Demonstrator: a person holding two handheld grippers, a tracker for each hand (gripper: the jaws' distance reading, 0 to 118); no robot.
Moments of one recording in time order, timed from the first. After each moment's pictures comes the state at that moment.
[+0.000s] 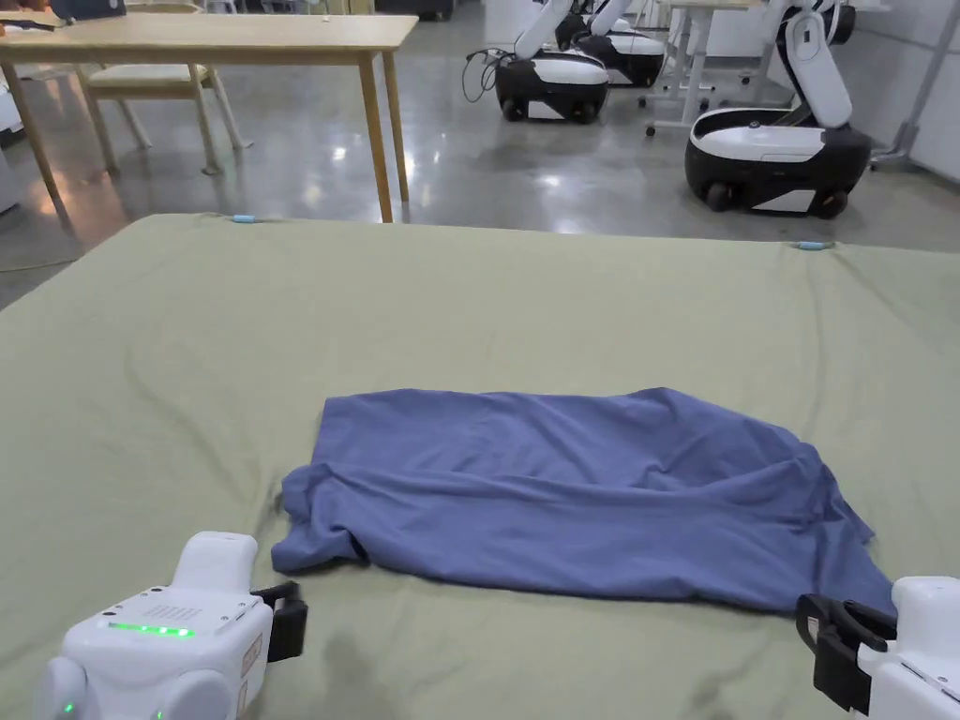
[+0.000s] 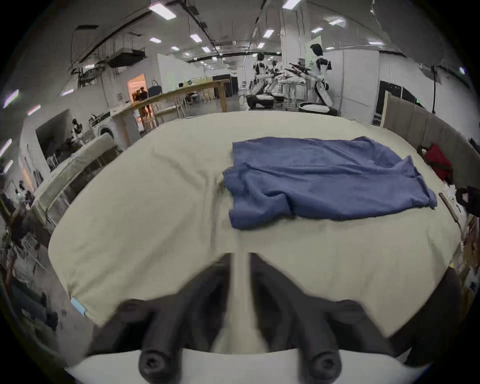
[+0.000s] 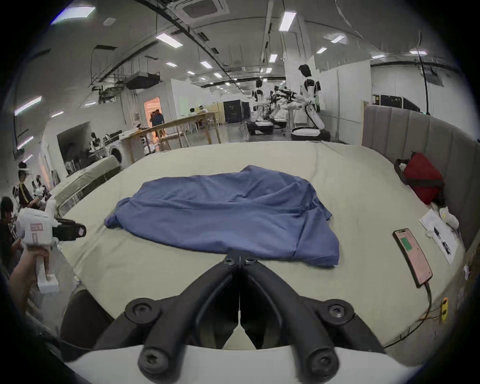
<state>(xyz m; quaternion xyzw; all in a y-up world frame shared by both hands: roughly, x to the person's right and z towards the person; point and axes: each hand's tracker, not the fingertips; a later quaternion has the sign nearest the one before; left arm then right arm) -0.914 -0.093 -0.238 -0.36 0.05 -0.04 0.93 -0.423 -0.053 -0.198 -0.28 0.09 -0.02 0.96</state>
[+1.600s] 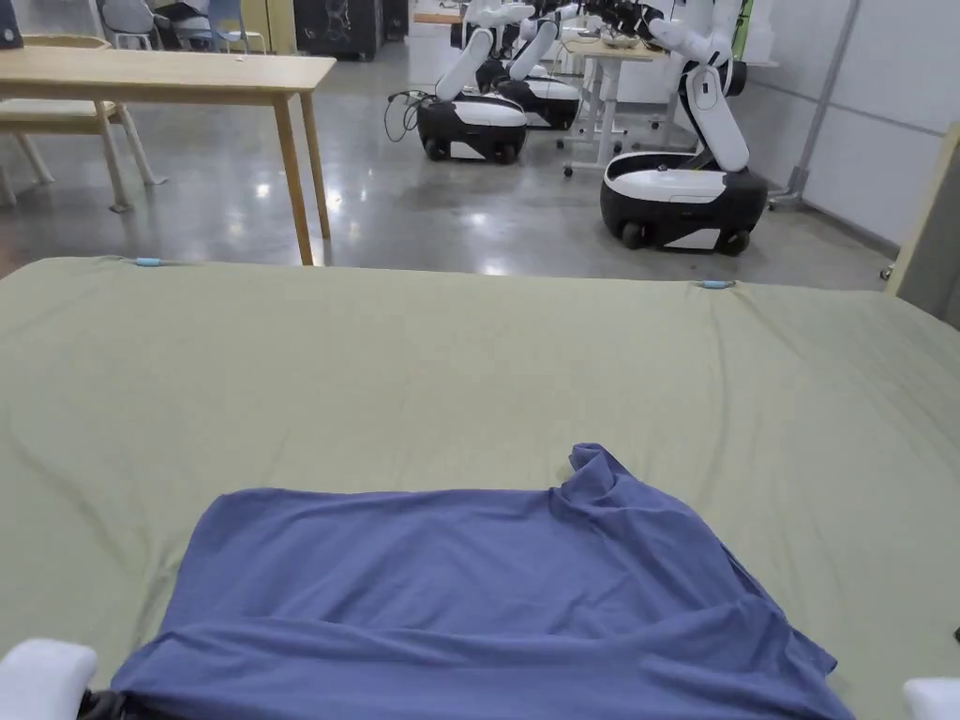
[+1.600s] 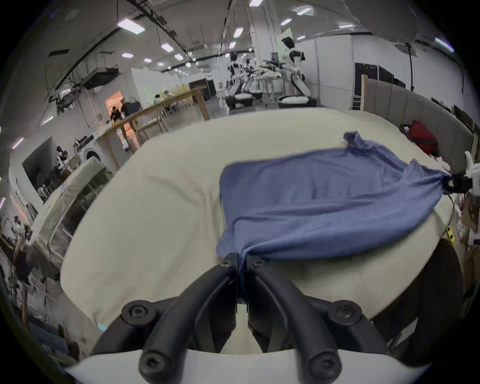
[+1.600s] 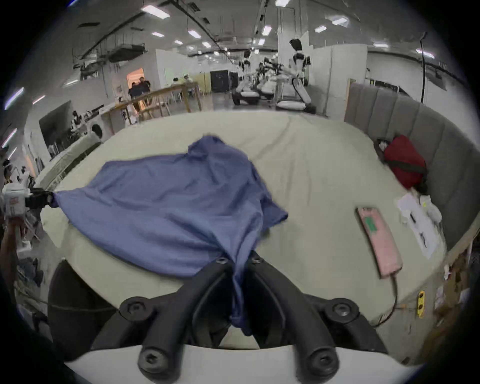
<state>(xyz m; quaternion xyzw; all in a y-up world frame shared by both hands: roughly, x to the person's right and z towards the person) -0.906 -0.061 -0.186 -0.40 -0.01 -0.07 0.92 -0.338 -0.089 -0.183 -0.41 0.04 -0.01 0.91</state>
